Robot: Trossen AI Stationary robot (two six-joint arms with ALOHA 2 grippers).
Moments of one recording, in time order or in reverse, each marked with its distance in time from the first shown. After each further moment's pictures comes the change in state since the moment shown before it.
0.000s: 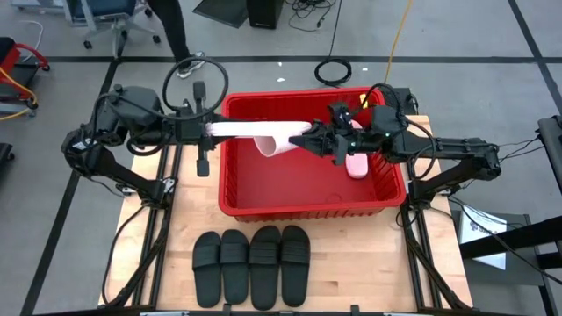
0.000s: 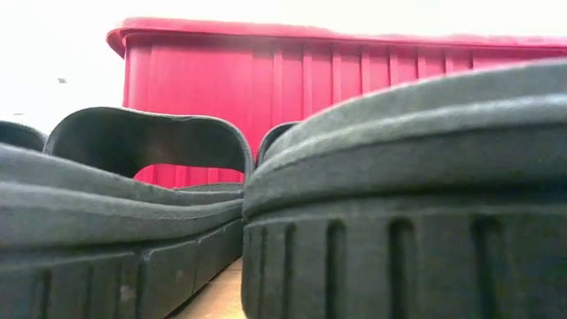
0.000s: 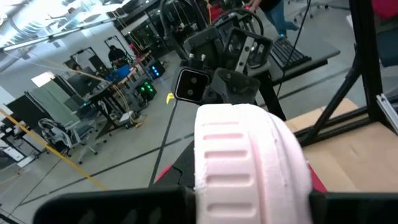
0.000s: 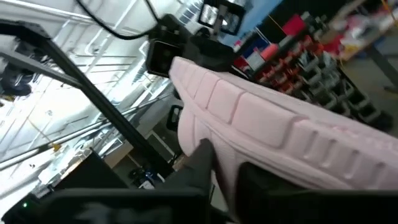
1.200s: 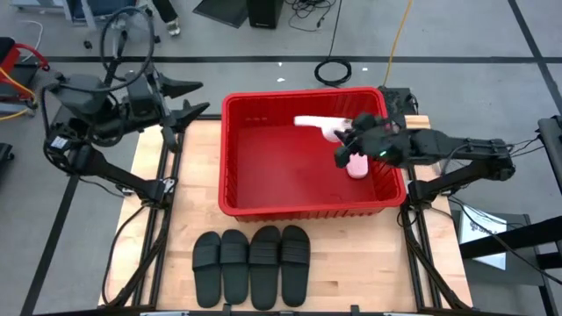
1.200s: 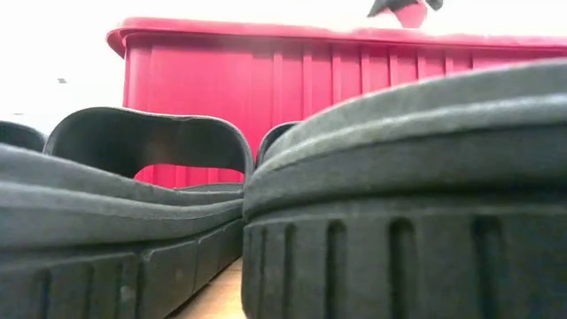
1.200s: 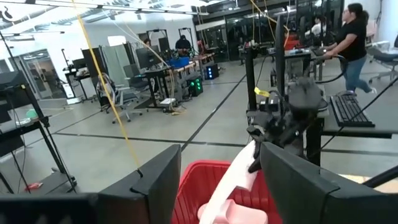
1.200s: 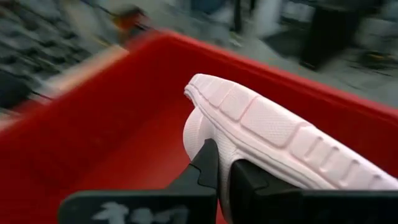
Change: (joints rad) left arm 0.000 -0.143 0.000 -0.002 -0.278 -0.305; right arm 0.101 -0.170 0.001 -1.111 0.857 -0.233
